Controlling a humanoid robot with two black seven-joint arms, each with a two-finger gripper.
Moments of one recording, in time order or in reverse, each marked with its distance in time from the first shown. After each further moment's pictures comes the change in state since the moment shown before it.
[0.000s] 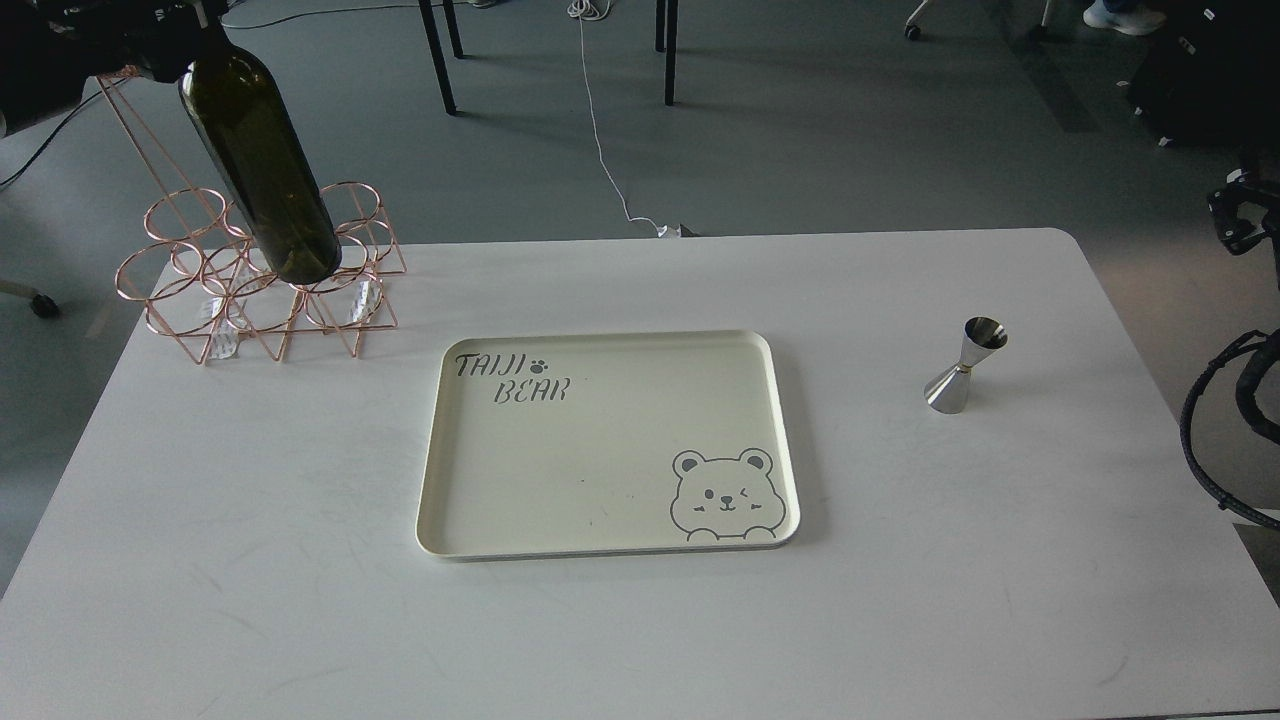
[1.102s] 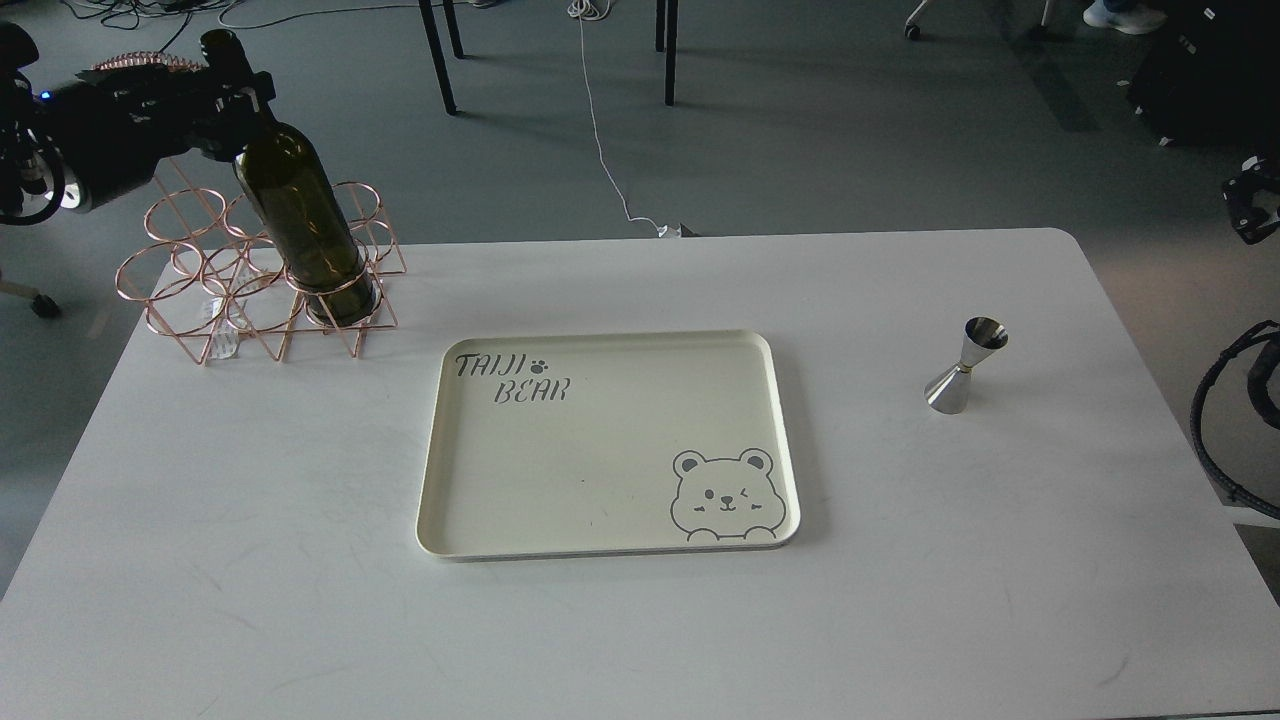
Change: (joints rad) left arm 0.025 -0.094 0.159 0.113 -0.055 0.121 -0.014; right arm 0.015 -0.013 0.000 -0.002 0.000 0.000 0.000
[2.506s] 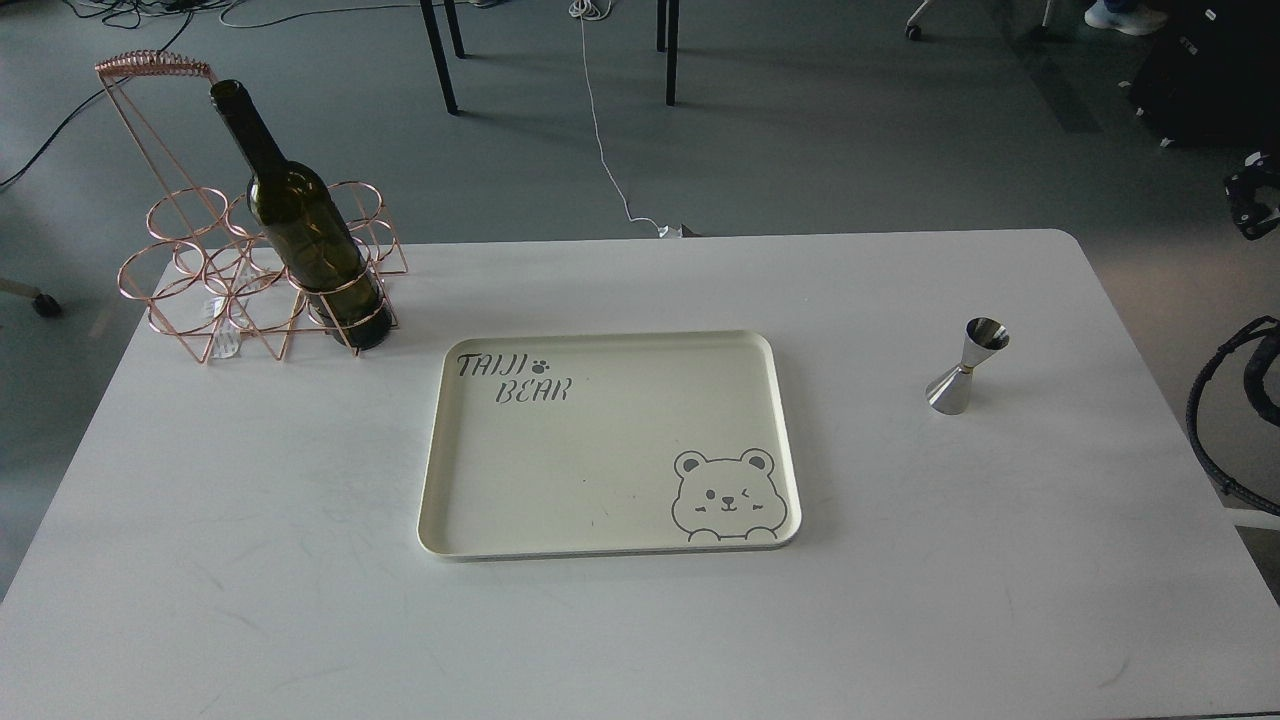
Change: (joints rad) left arm 0.162 -0.098 -0.053 0.548 -1.883 -0.447 -0.086; right arm 0.008 0.027 0.019 -0.028 0.008 0.000 0.004
